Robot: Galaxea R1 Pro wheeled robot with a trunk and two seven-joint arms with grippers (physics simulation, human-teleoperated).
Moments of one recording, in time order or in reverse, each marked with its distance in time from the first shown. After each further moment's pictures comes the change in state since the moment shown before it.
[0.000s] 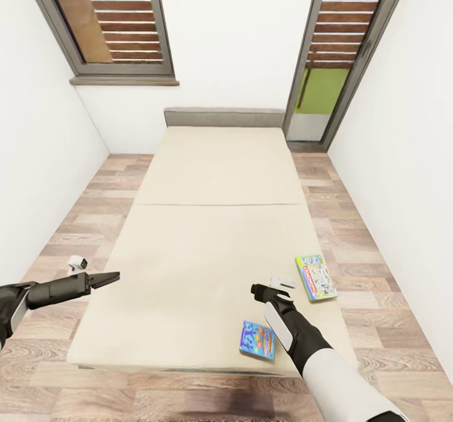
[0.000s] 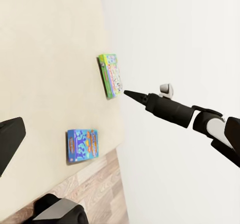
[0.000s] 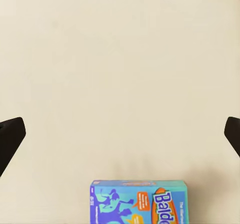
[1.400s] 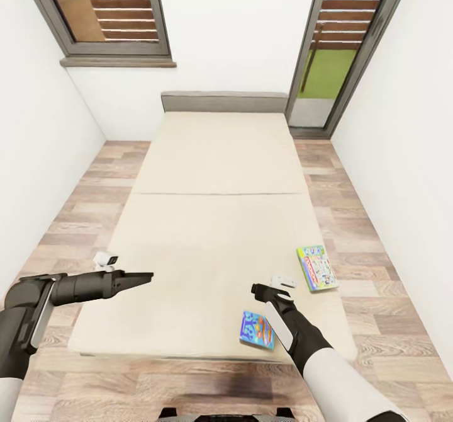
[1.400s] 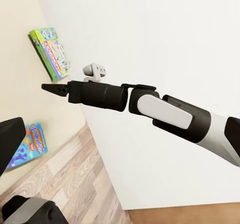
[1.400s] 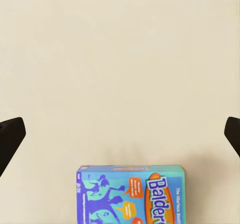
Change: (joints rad) left arm 0.269 -0.180 -0.039 -0.810 0.046 0.335 0.000; right arm -0.002 -0.003 0.001 0.001 0.001 0.000 0.000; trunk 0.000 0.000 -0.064
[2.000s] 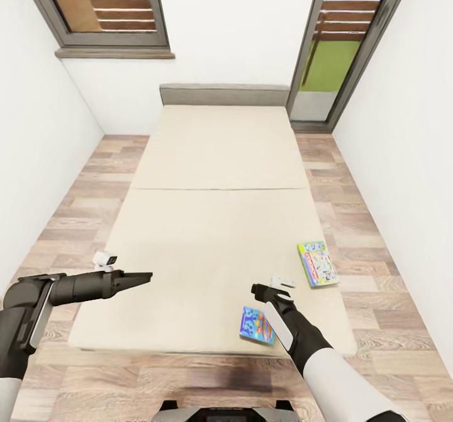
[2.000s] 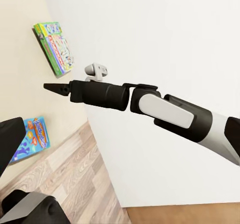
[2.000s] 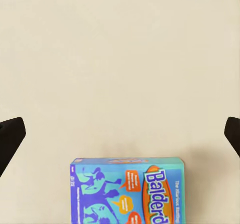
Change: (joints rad) left arm 0.000 0.004 0.001 0.000 -0.003 0.000 0.000; right arm 0.000 0.000 0.000 0.001 0.000 0.000 0.000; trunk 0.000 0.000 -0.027
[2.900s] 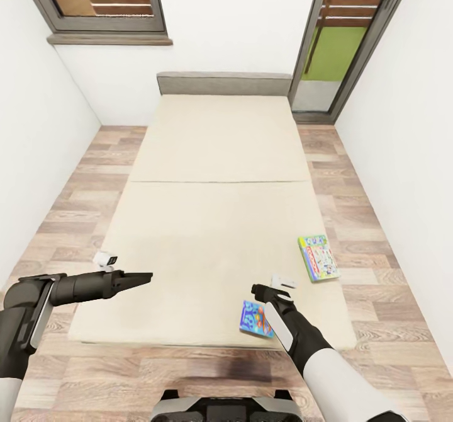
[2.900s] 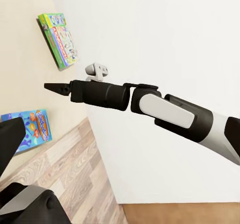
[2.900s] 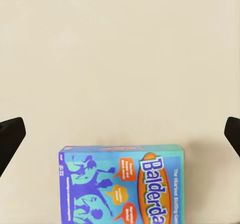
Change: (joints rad) left arm 0.000 -0.001 0.000 0.001 -0.003 -0.002 0.000; right arm 0.001 0.000 0.000 0.001 0.001 -0.003 0.000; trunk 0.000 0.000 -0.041
